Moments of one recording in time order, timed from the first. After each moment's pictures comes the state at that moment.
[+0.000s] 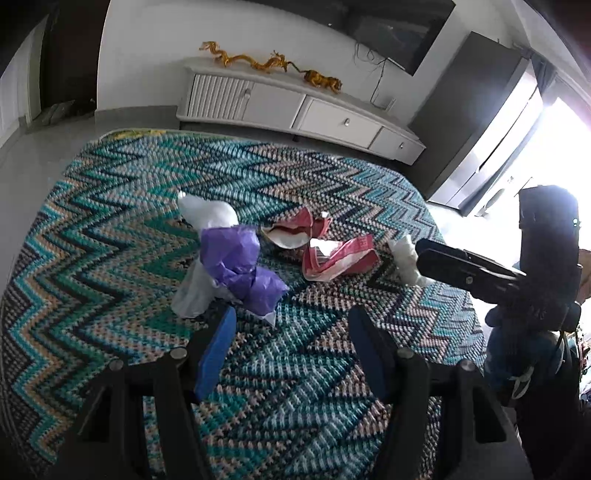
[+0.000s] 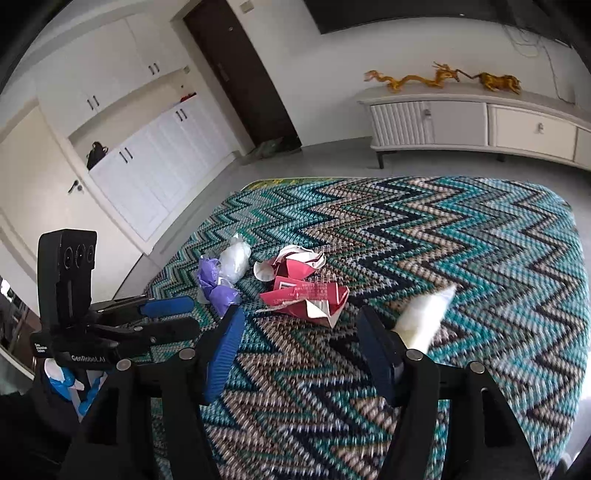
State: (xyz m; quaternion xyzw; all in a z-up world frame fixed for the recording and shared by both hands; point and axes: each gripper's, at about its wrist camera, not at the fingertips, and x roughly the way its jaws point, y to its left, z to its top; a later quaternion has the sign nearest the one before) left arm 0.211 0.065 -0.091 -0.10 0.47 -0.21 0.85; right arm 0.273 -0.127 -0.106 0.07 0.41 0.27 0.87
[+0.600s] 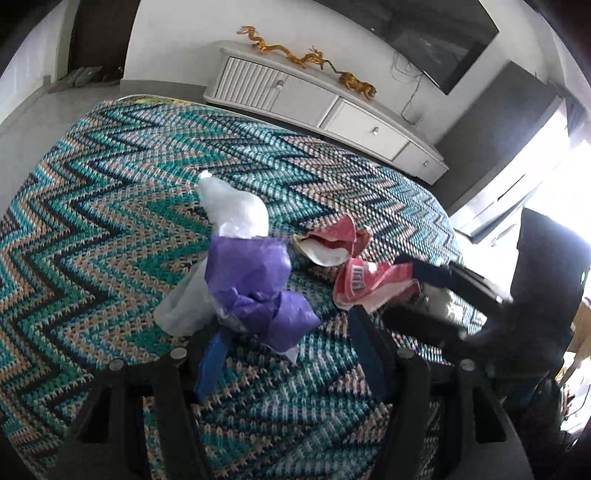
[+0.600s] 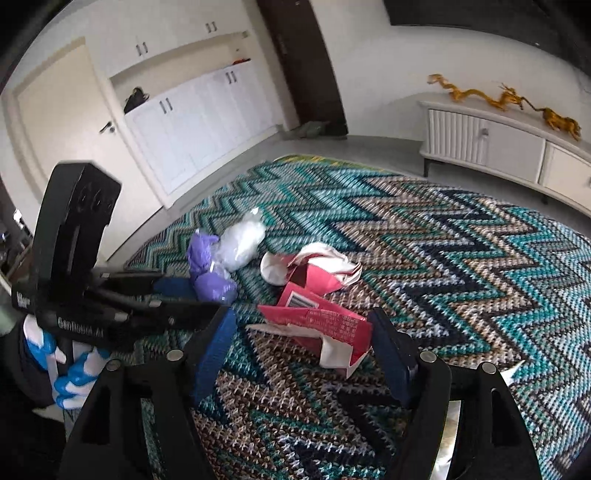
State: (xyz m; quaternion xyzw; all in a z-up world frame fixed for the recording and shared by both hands) left arm 0.240 0.068 -0.121 -0.17 0.48 -0.17 0.84; right arm 0.306 -0.084 -0.140 -0.02 0.41 0.36 0.84
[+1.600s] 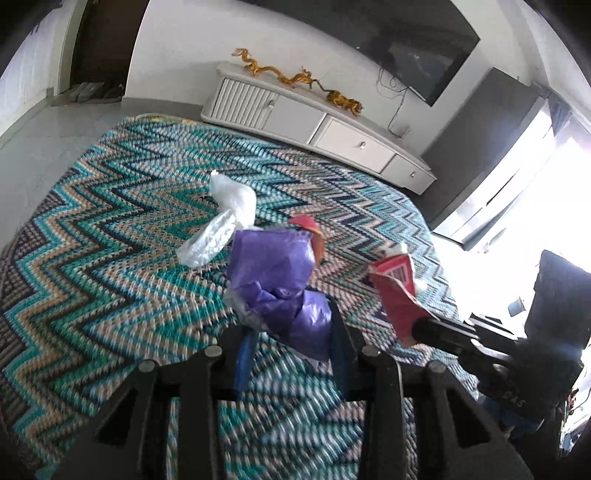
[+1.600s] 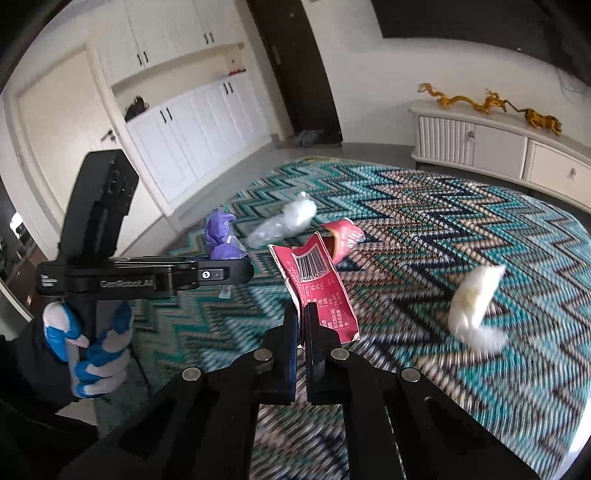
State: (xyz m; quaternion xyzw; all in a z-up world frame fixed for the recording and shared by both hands) left arm 0.159 0.075 -0.083 -0.16 0.44 -0.18 0.87; right arm 0.193 -0.097 -0.098 0.01 0.38 0.33 0.86
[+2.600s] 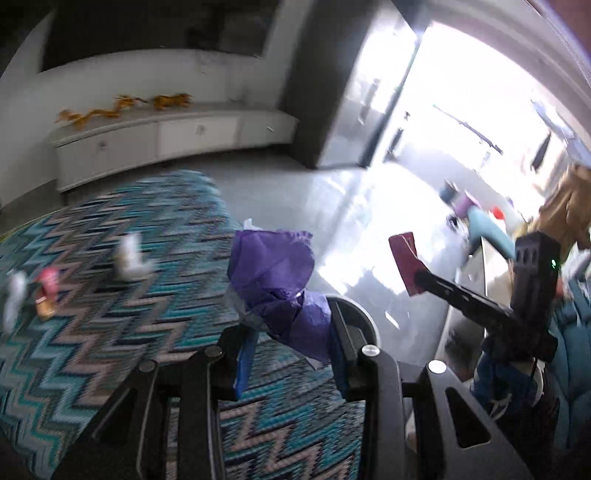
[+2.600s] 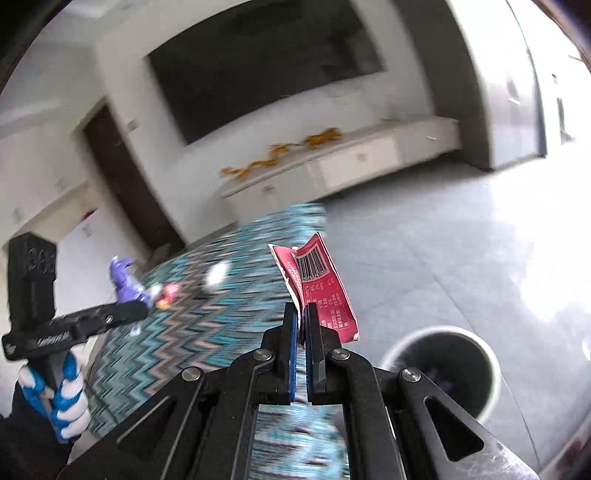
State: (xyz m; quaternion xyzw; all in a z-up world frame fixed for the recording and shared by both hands) left arm 0.044 -0.175 0.011 0.03 0.40 -0.41 0.82; right arm -0.022 -0.370 -0.054 0.21 0.29 -0.03 0.93
